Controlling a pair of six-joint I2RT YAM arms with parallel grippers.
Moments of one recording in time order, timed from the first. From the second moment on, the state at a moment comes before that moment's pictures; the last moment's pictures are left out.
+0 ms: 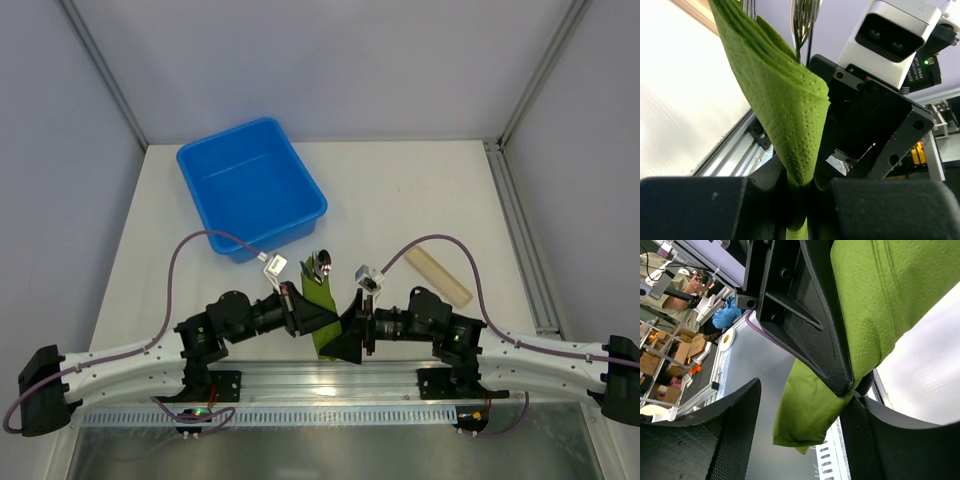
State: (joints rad) left arm -1.14 0.76 0.36 0.36 0.06 -1.04; right arm 1.17 0.77 0.36 0.37 -0.32 0.67
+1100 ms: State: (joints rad) left arm -0.69 0.86 0.73 -0.09 0.18 -0.88; right arm 1.07 0.97 0.84 -0.55 0.32 0.83
